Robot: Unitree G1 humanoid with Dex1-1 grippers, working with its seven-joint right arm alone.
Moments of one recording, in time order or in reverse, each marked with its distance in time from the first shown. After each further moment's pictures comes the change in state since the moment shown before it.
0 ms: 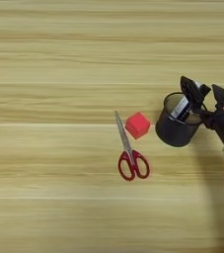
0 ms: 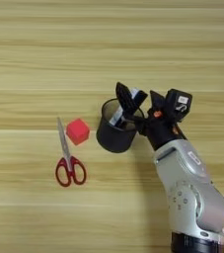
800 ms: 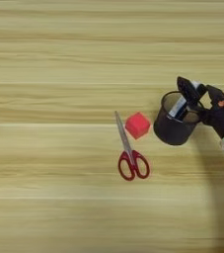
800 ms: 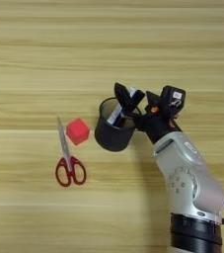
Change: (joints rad) arm -0.090 -0.028 -0.009 0.165 -0.025 0.009 0.050
